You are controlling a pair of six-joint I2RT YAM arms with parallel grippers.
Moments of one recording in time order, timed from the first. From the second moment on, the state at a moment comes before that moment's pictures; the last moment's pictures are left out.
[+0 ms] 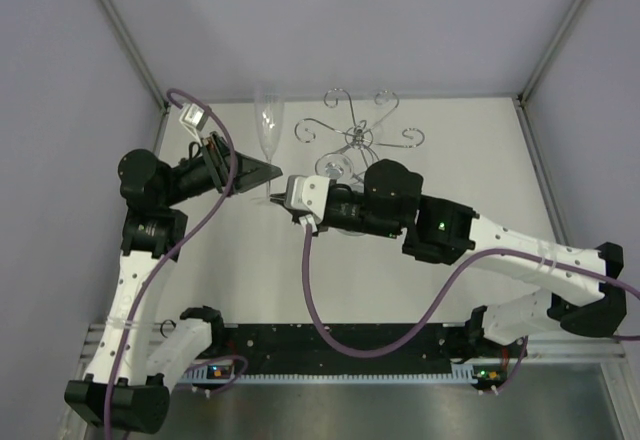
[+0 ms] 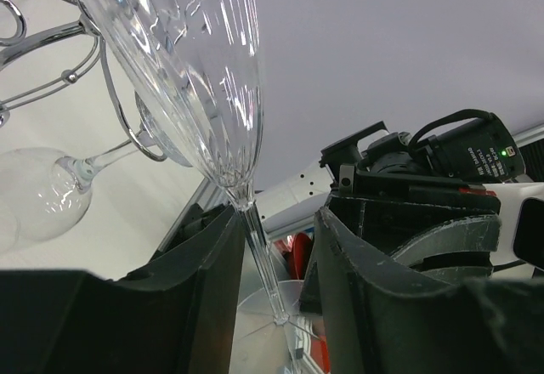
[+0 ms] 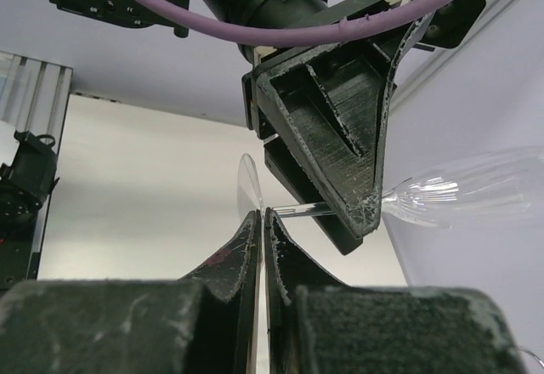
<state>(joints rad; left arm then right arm) -0.10 0.88 1.02 0.11 1.08 -1.23 1.27 1.32 1.46 -0.18 -0.07 -0.52</state>
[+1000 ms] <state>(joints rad) -0.14 0.89 1.01 0.03 1.12 -1.07 1.27 1.06 1.40 -0.36 0.10 -0.37</state>
